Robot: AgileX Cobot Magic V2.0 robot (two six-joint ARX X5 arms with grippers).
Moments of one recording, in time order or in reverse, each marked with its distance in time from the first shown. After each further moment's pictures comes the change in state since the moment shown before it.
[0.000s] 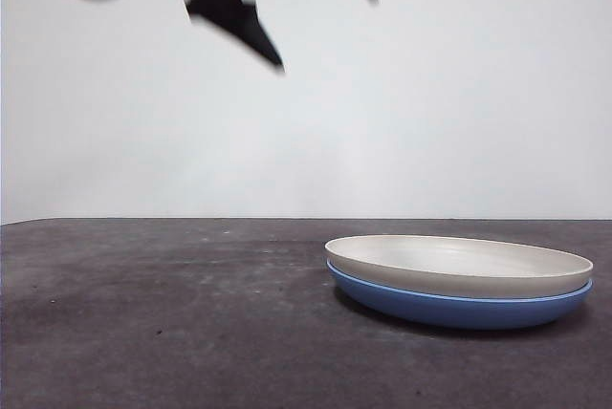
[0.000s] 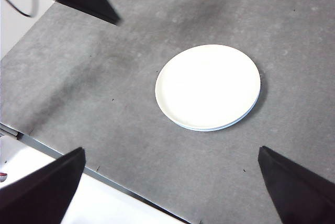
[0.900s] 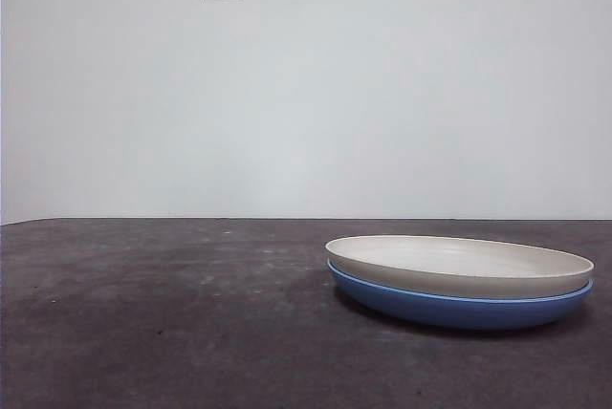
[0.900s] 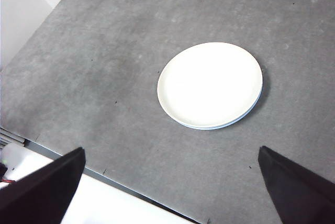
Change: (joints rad) left arm -0.017 -1.072 -0.626 0.092 -0.158 0.077; right arm 0.000 0.000 0.000 0.000 0.002 0.053
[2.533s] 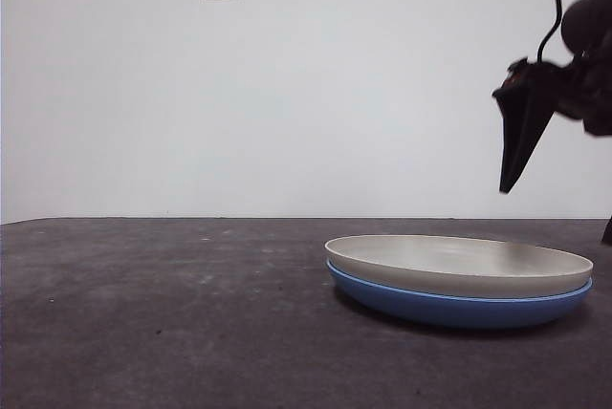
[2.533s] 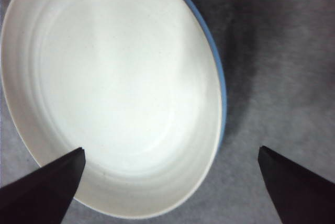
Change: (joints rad) left arm 0.000 -0.170 -0.096 0.036 -0.041 0.000; right arm -0.283 1.208 -0.021 0.363 -0.243 -0.171
